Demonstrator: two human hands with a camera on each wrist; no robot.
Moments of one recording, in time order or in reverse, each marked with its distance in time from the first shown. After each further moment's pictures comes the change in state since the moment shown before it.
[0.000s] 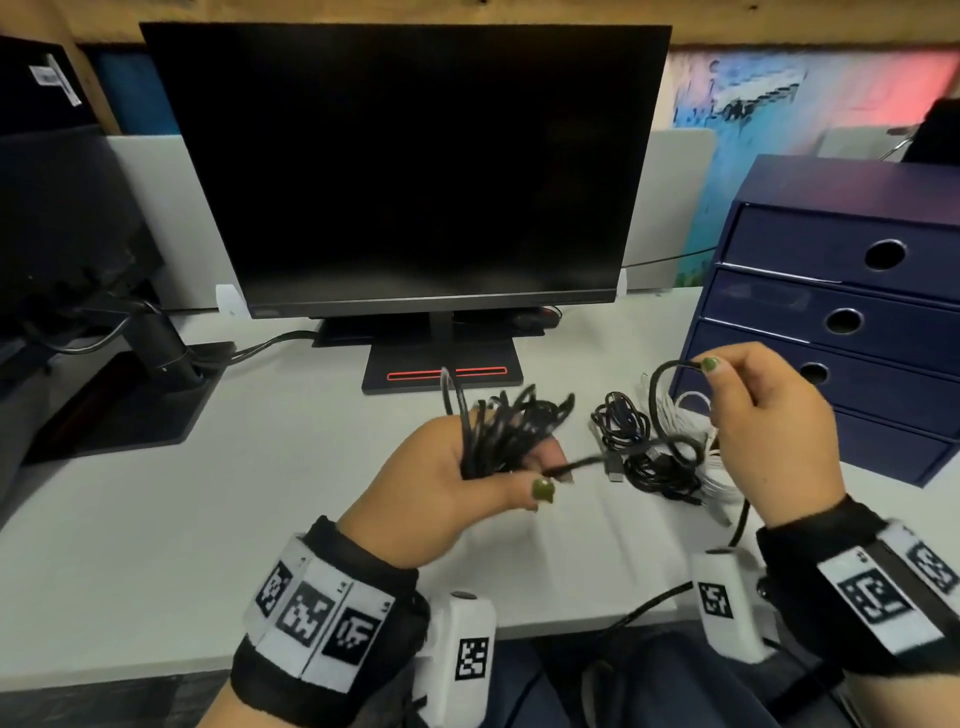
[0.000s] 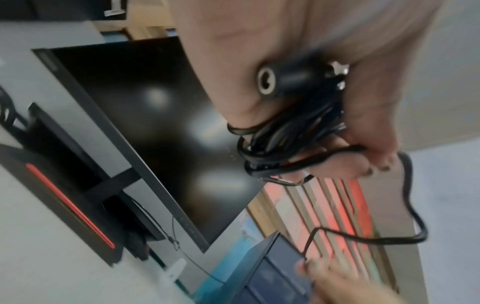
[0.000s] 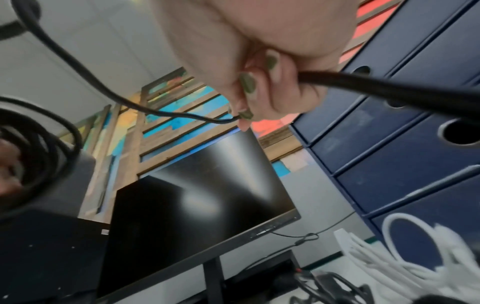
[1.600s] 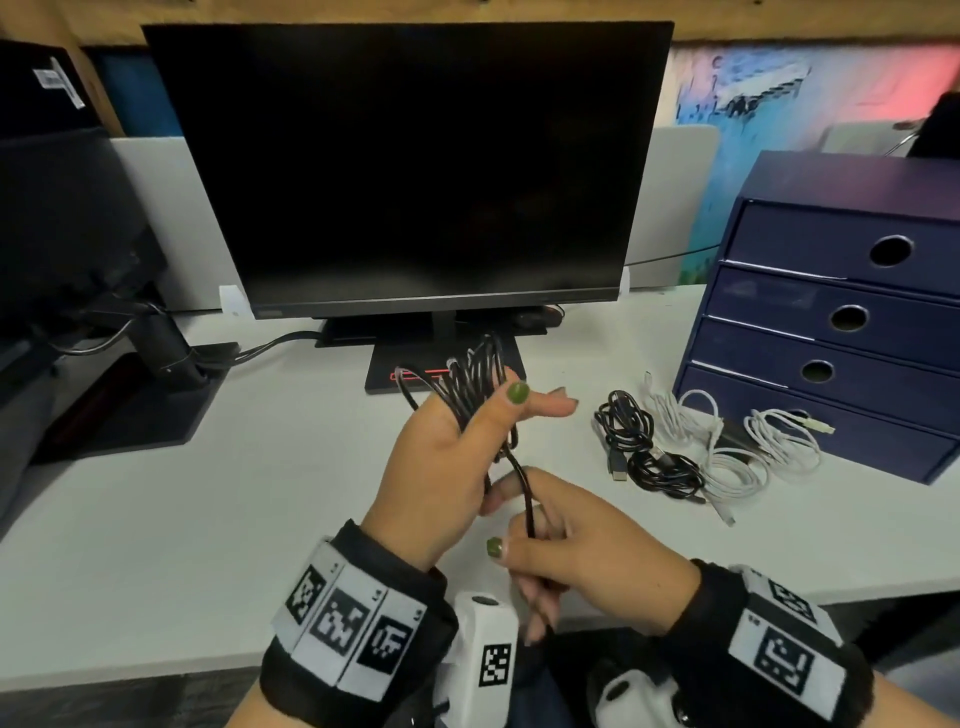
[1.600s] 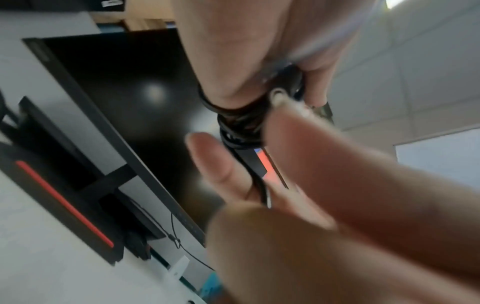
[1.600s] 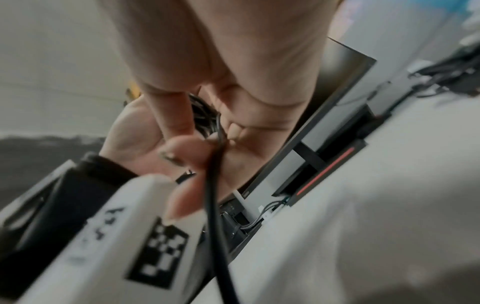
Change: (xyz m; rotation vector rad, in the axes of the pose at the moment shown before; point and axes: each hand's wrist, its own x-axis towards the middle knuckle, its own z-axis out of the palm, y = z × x) left_hand 0.008 0.004 0.015 0.030 0.346 0.046; right_hand -0.079 -0.053 0.052 0.646 -1.158 0.203
